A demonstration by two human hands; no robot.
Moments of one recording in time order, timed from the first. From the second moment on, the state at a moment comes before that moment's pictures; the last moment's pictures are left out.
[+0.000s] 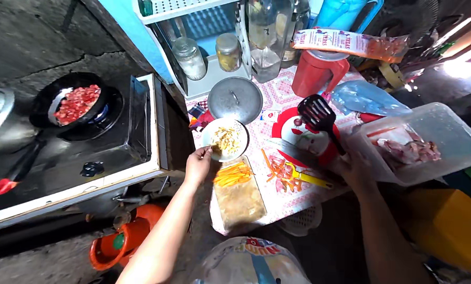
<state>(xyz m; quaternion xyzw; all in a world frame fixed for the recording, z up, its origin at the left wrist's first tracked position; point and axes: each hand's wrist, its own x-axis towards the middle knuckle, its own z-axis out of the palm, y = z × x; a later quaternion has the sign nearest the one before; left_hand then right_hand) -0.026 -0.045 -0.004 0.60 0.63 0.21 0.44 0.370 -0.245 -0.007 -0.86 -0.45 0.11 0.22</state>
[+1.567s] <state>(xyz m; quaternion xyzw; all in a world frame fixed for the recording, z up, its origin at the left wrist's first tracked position) -0.555 -0.178 0.011 0.37 0.87 0.31 0.14 -0.211 0.149 0.227 -0.63 -0.76 -0.10 -0.15</state>
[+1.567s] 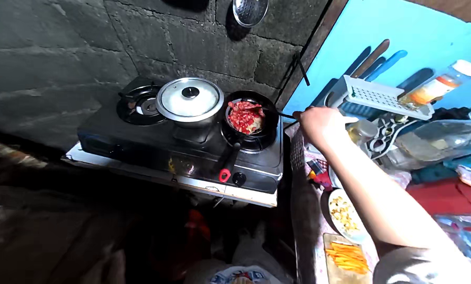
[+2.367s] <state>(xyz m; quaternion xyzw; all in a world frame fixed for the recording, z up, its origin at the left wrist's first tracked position) -0.432 0.033 0.074 0.54 0.68 0.29 0.41 -0.204 0.148 0.213 -0.63 -0.76 -0.06 -0.16</state>
